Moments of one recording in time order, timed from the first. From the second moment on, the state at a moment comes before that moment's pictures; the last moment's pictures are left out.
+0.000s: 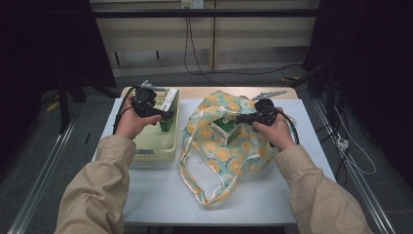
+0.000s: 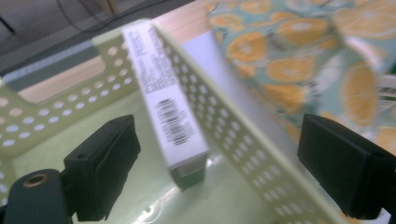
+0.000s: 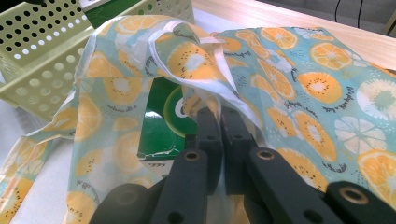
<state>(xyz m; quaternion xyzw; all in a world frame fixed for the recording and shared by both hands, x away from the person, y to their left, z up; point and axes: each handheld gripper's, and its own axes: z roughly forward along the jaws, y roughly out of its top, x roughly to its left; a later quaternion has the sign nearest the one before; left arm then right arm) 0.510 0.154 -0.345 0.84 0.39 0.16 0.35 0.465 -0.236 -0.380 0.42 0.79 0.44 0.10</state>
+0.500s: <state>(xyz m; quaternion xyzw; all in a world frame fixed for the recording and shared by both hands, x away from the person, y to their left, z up) 0.541 0.147 -0.387 0.83 0.45 0.16 0.30 0.463 -0.241 -0.377 0.42 0.79 0.44 0.11</state>
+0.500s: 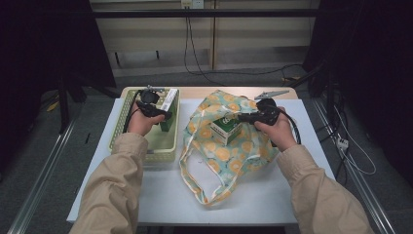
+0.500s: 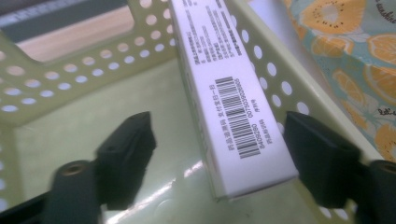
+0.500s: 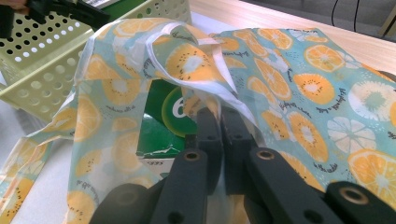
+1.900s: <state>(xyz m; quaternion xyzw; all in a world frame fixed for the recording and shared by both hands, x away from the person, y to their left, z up) 0.461 0.185 -0.297 0.84 0.38 0.10 0.38 0.463 -0.245 -0.383 0.43 0.79 0.43 0.11</state>
